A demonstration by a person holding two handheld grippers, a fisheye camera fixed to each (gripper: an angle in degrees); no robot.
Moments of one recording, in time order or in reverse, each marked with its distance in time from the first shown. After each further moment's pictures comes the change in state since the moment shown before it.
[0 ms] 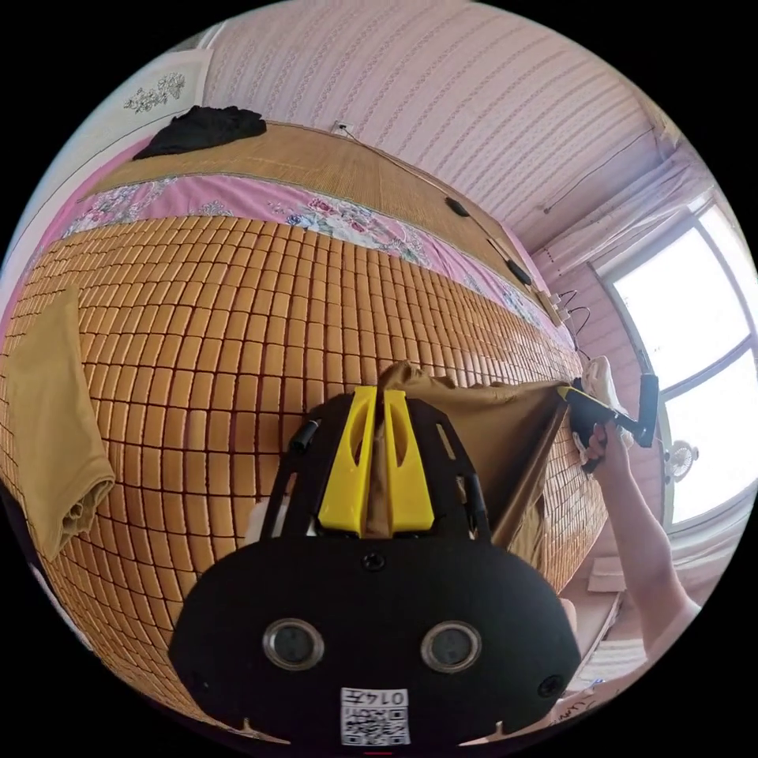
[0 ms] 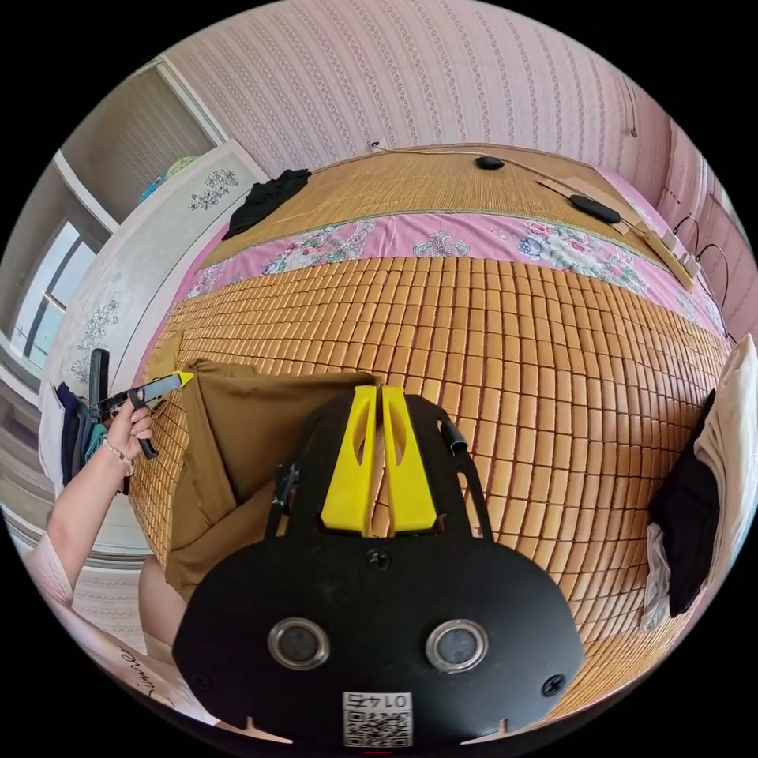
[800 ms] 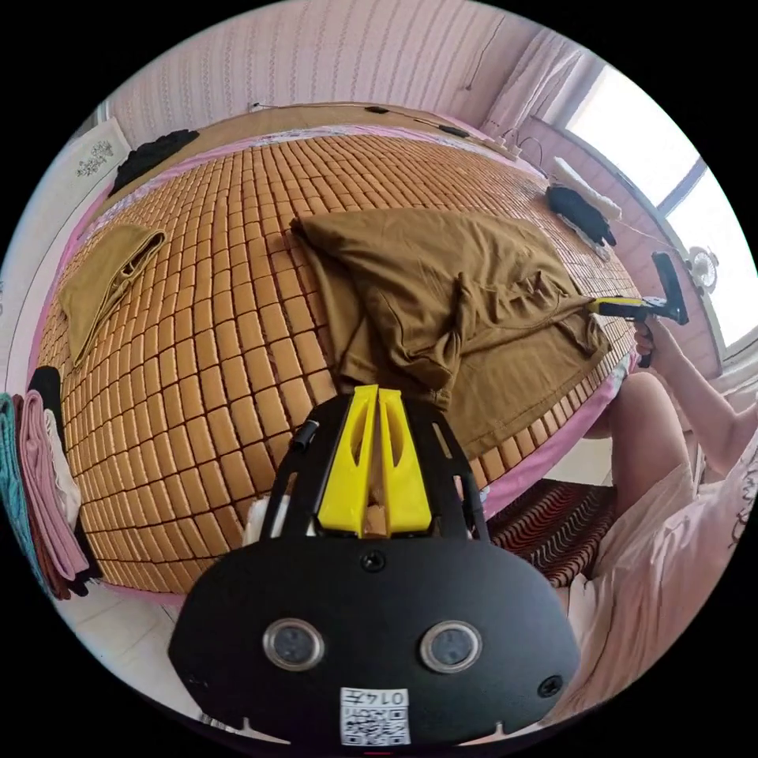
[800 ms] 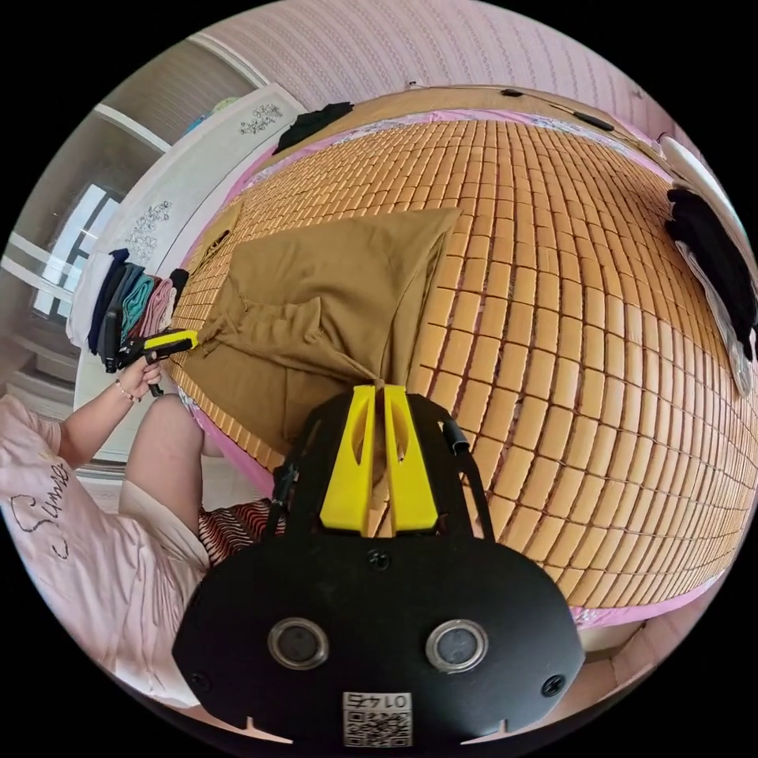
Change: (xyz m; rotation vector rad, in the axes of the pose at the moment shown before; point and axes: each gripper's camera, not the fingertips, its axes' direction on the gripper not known) left arm 0.029 0.289 -0.036 -0.246 -0.193 0.322; right arm -0.022 0.291 -0.037 -0.214 -0.101 -0.044
